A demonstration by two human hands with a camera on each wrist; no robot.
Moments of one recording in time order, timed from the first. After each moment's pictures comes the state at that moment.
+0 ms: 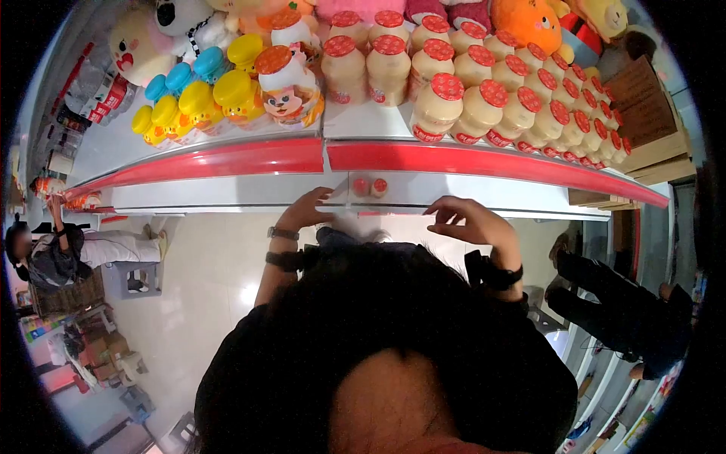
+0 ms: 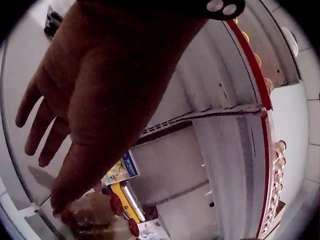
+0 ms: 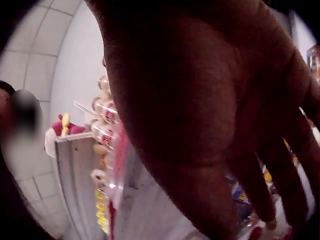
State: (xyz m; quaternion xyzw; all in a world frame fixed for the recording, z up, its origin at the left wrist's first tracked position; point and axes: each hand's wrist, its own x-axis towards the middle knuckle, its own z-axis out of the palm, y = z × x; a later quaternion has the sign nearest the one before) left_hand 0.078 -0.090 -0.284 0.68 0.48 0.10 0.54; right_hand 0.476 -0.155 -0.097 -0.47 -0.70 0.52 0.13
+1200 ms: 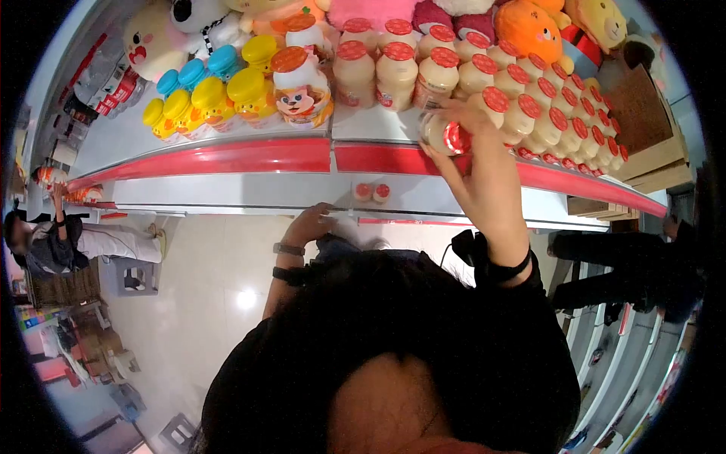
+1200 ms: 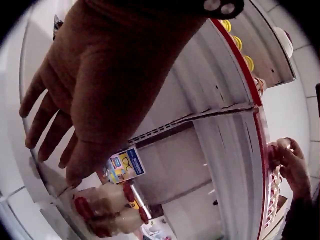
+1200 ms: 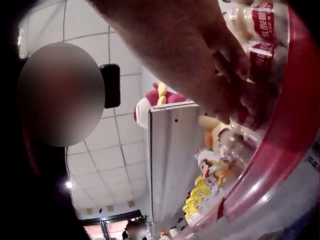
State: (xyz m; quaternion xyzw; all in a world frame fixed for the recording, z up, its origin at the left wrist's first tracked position) left_hand 0.085 -0.128 -0.289 0.68 0.54 0.17 0.46; right_hand 0.404 -0.122 0.012 -0.45 -0.79 0.01 0.43
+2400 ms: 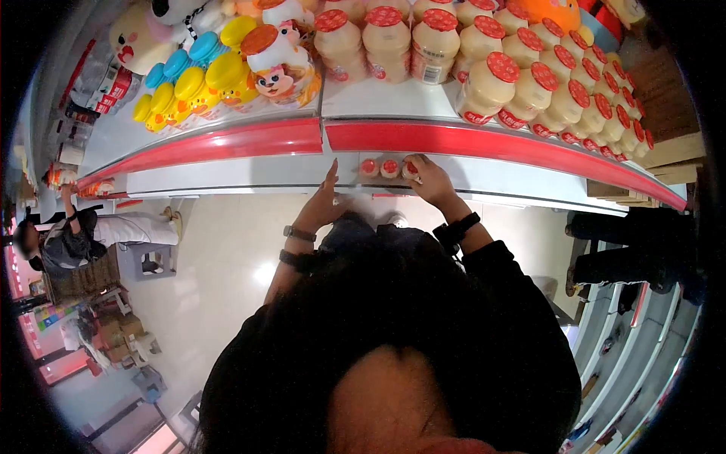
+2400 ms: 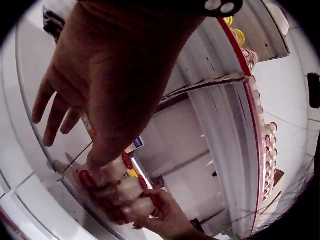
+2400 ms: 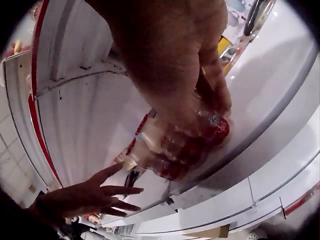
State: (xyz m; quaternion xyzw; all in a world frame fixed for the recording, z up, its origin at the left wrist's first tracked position) left_hand 0.110 -0.133 -0.267 0.70 0.52 0.18 0.45; right_hand 0.422 -0.110 -0.275 -0.53 -0.76 0.31 0.22
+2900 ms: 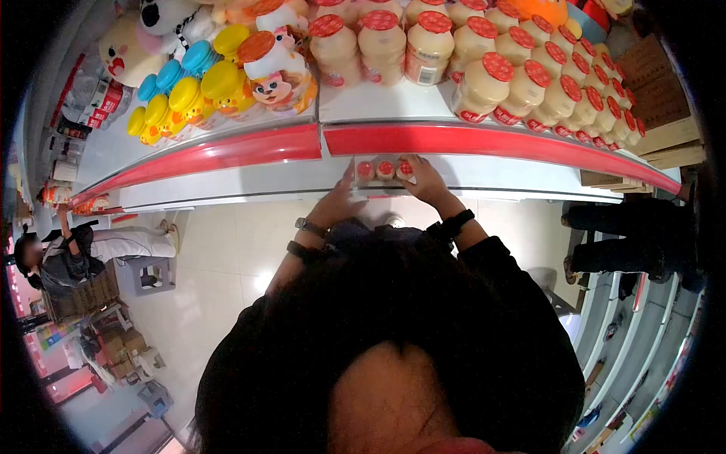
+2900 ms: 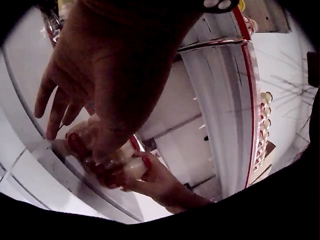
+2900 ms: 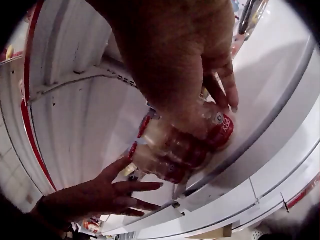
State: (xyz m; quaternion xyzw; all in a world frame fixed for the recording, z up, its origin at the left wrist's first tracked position) left_hand 0.141 -0.116 -0.263 0.73 0.44 0.17 0.49; right_hand 0.418 -0.107 -0.302 -0.53 -0.75 0.31 0.26
